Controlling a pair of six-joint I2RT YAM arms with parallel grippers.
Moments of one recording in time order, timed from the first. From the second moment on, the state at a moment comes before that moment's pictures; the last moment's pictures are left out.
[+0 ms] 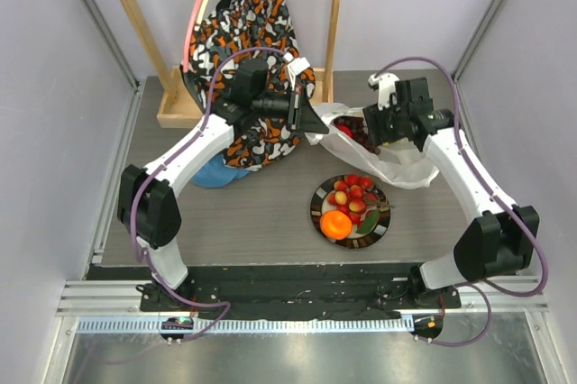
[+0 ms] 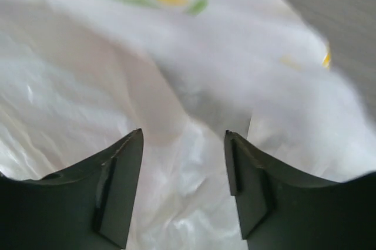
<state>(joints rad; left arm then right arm) -0.54 1.78 1.60 -0.16 0.99 -0.53 0.21 1.41 1.27 -0.67 -0.06 -0.20</state>
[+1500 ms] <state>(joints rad) -0.51 1.65 1.35 -0.46 0.78 -0.14 0.42 1.85 1.42 -0.52 0.07 0.02</state>
